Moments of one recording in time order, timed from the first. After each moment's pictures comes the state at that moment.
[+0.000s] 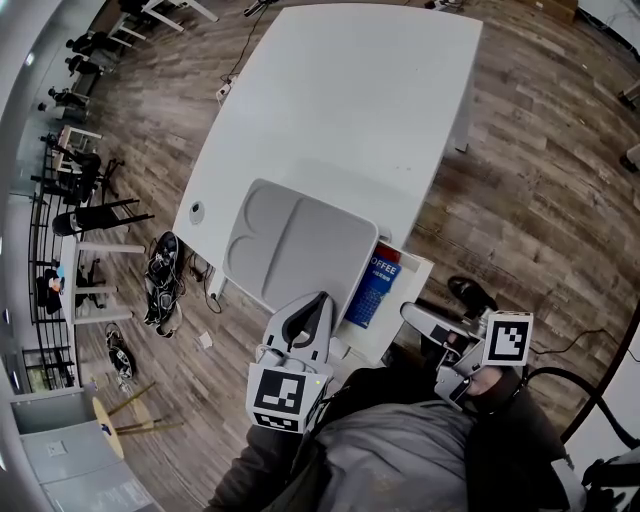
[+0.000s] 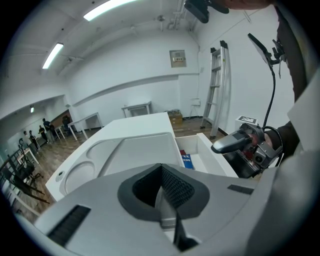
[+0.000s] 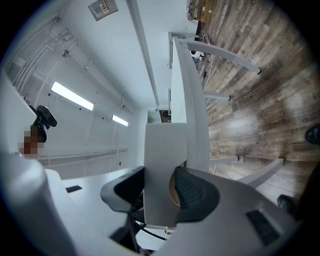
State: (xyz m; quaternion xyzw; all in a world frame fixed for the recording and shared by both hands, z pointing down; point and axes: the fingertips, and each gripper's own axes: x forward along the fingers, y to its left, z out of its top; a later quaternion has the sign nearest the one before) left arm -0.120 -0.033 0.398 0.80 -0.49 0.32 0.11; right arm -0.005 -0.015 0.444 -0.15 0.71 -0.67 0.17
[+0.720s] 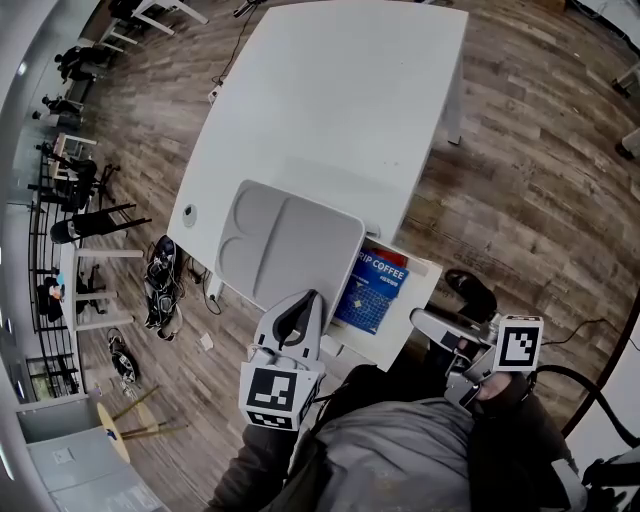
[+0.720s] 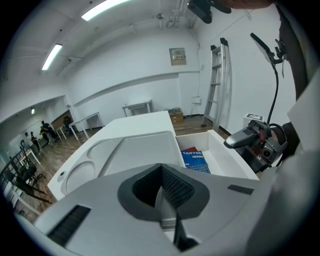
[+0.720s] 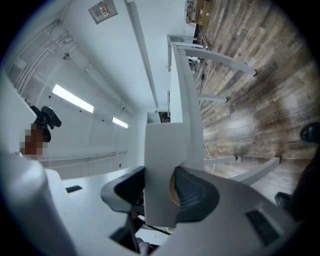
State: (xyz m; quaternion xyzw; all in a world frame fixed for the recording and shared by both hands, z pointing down) left arm -0.116 -0.034 0.399 0.80 -0.49 0.33 0.11; right arm 0.026 0.002 0.444 -0.15 0.69 -0.68 0.18
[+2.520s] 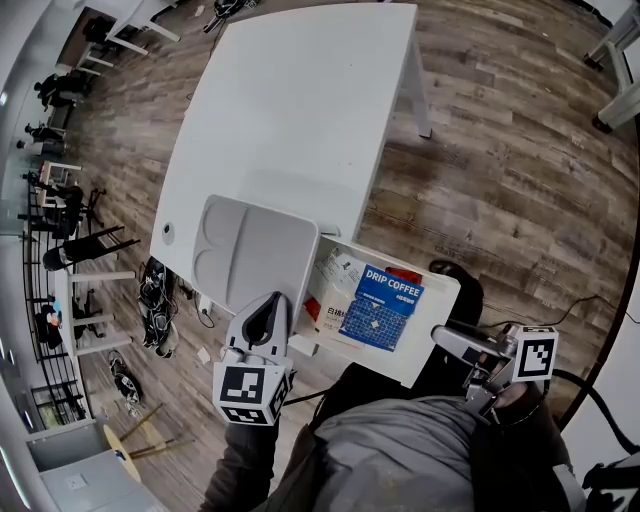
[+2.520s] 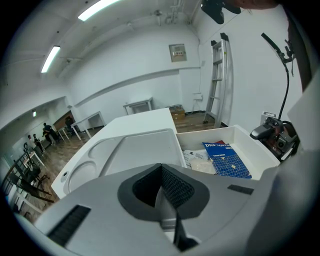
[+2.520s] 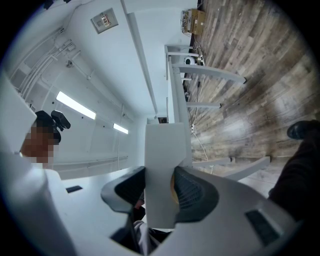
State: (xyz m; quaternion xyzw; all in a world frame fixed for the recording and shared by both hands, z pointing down) left arm -0.111 -0.036 0.400 0.78 -0.50 0.35 0.11; right arm 0.112 0.049 0.449 -0.17 0.68 -0.68 0.21
